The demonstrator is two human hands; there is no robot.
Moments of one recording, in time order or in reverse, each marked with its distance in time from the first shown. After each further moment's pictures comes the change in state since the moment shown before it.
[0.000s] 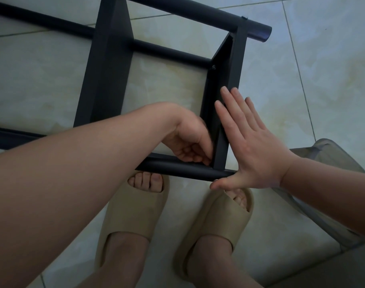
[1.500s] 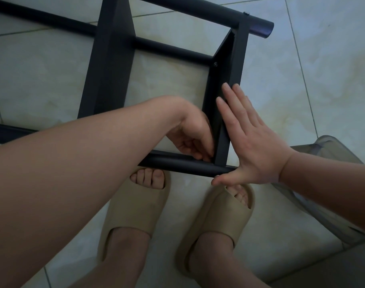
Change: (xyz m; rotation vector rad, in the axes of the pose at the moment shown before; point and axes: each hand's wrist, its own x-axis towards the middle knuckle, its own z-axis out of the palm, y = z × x) left_hand -0.002 0.008 0.001 0.113 0.040 -0.037; right_hand 0.000 0.004 0.007 0.057 0.030 -0.024
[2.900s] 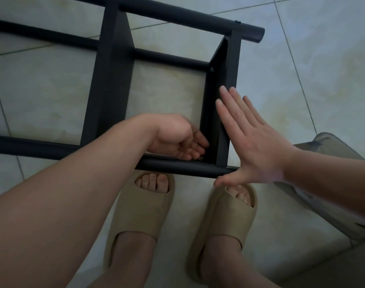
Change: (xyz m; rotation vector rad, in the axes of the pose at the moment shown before) left_hand -0.024 -0.032 0.010 -0.429 0.194 0.145; right_hand -0.002 -0.007 -0.011 -0.128 -0.074 0.037
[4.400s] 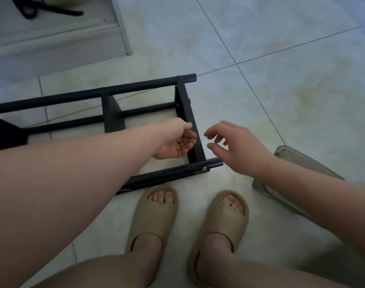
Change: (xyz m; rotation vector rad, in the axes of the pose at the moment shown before) left_hand -0.084 0.058 0.044 -0.259 0.401 0.068; right_hand -0.026 -0.039 -0.089 0.555 0.270 0.332
